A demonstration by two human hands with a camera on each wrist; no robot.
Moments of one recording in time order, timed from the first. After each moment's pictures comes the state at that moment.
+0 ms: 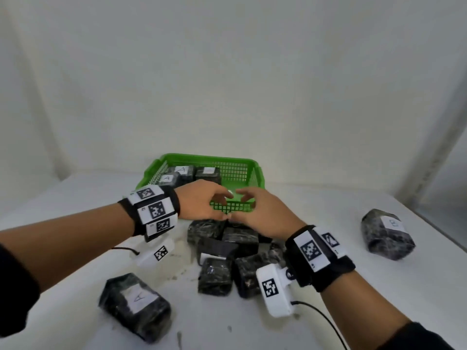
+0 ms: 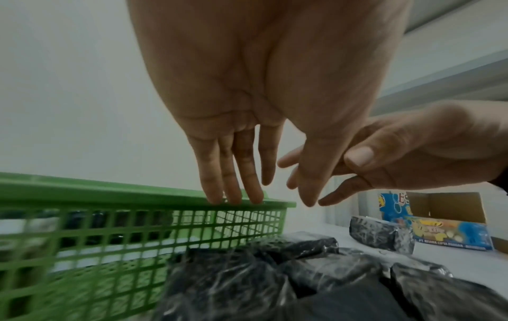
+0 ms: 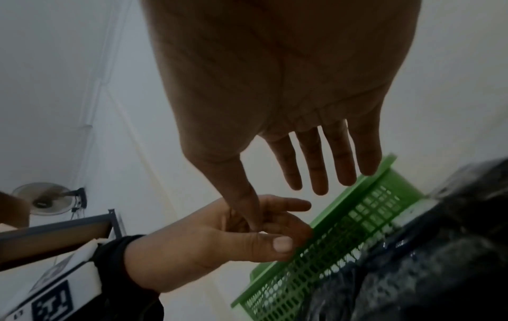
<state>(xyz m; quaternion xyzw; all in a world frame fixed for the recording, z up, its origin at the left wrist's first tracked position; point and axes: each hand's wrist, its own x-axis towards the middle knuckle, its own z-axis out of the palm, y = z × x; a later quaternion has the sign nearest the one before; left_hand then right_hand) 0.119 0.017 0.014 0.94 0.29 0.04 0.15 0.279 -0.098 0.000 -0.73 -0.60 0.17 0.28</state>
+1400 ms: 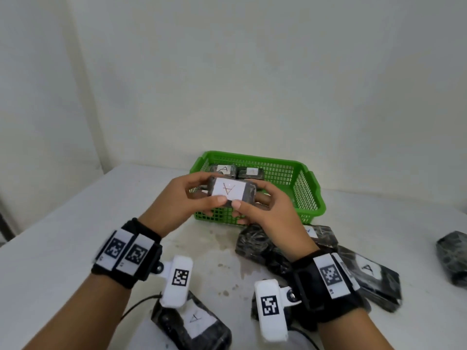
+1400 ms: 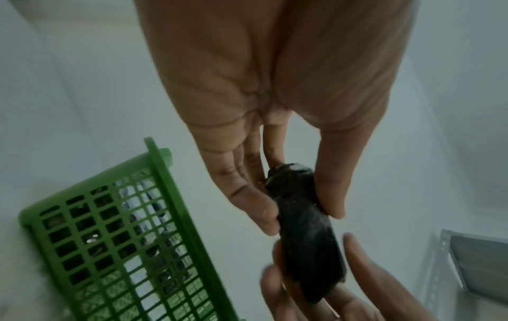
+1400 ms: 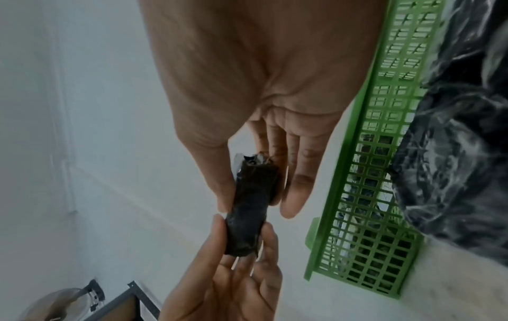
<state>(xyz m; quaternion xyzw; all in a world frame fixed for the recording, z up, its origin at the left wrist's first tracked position) 0.005 0.046 -0.017 0.70 0.29 0.40 0.51 0.202 -0.027 -0.037 -0.48 -0.50 0.39 0.61</state>
